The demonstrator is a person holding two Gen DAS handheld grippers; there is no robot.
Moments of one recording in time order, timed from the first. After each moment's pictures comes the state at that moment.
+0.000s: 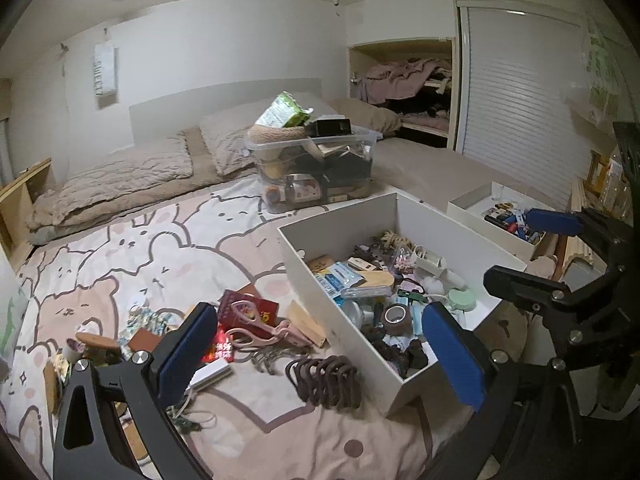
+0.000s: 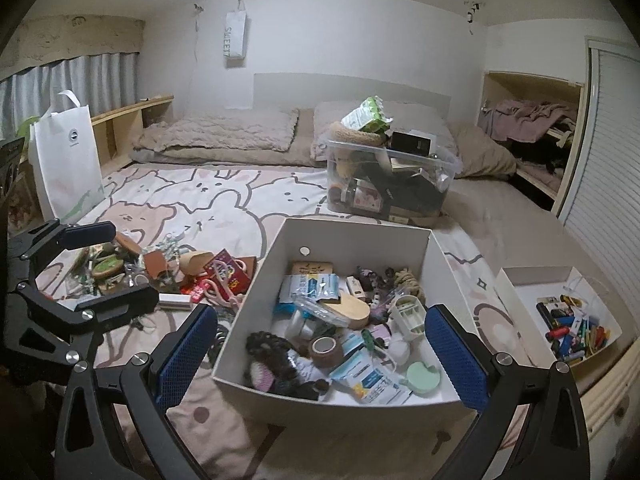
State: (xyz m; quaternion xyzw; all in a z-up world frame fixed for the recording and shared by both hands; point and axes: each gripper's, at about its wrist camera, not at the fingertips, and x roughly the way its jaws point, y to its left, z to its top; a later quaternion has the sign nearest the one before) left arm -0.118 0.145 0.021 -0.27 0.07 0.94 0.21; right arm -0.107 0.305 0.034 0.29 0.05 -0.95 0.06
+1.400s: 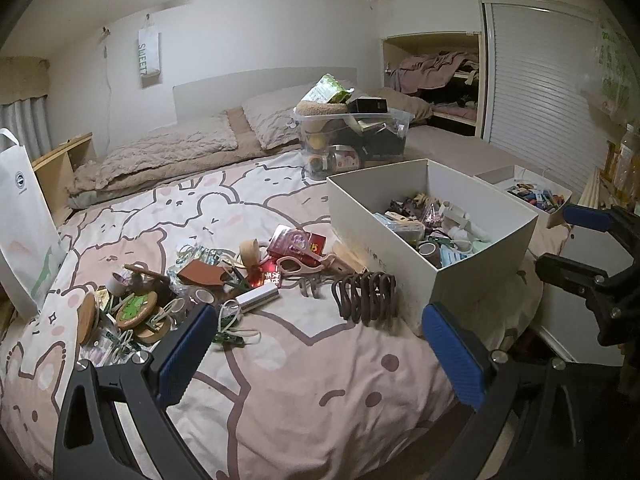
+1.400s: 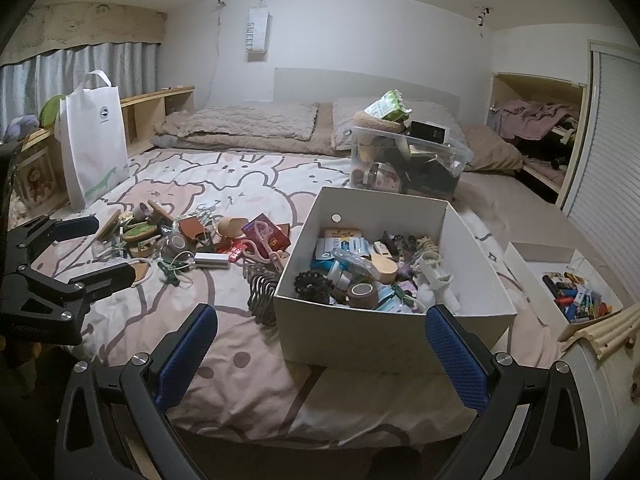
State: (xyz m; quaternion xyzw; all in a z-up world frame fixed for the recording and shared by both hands) left arm -0.043 0.084 -0.016 -0.29 0.07 0.94 0.15; right arm -0.034 0.274 0.007 0.29 0.06 -0.95 0.08
